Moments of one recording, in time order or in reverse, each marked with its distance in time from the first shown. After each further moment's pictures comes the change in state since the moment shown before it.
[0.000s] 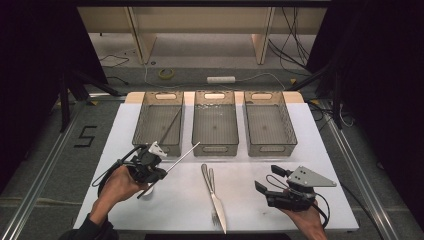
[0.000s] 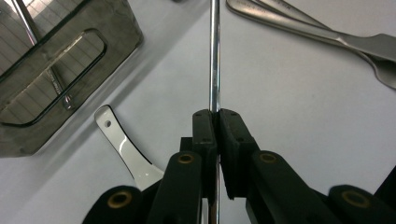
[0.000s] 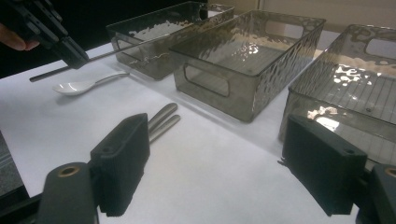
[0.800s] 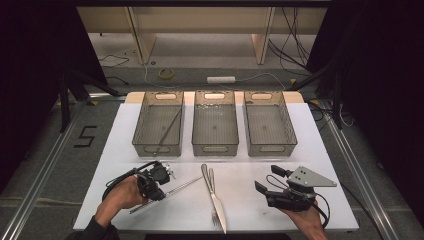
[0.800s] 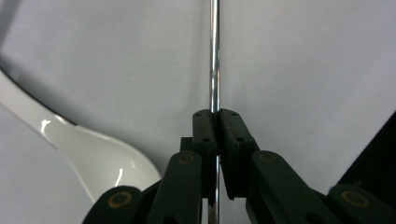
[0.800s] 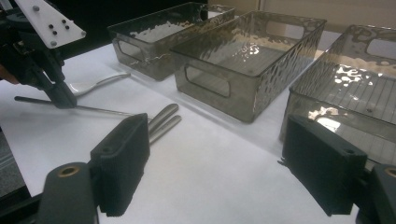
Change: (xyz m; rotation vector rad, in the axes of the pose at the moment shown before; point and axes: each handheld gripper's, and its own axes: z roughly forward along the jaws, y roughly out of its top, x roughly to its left) left arm -0.017 -0.018 0.041 0.340 -0.080 0.145; right arm 0.000 0.000 0.000 -0.004 0.004 0.001
